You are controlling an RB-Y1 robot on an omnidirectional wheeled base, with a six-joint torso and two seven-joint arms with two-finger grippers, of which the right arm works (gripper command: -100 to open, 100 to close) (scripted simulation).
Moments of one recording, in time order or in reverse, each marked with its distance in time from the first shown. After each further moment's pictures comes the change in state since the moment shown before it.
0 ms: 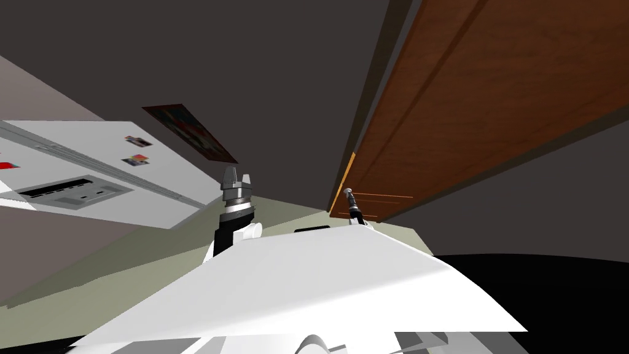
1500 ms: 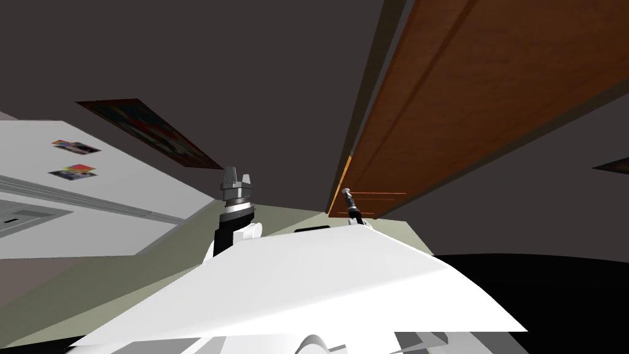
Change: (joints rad) arm -0.004 0.015 -0.026 0.001 0.109 -0.001 0.357
